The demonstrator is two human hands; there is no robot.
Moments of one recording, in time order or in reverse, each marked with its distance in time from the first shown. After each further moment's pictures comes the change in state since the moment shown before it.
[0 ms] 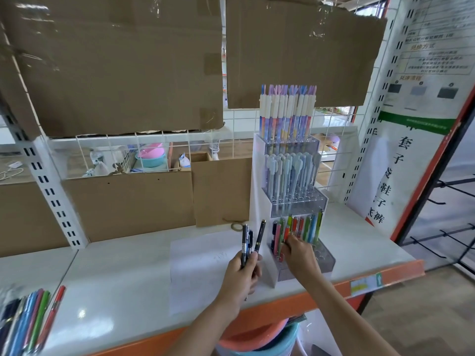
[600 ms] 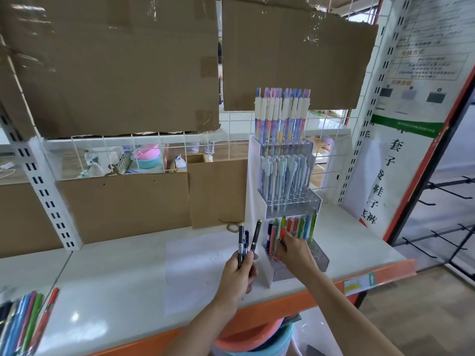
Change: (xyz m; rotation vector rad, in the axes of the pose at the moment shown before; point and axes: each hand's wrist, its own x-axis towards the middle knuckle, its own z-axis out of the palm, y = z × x) left_hand 0.003 -0.002 0.003 0.001 0.008 0.037; right_hand 0.001 -0.004 -0.013 -0.028 -0.079 -0.003
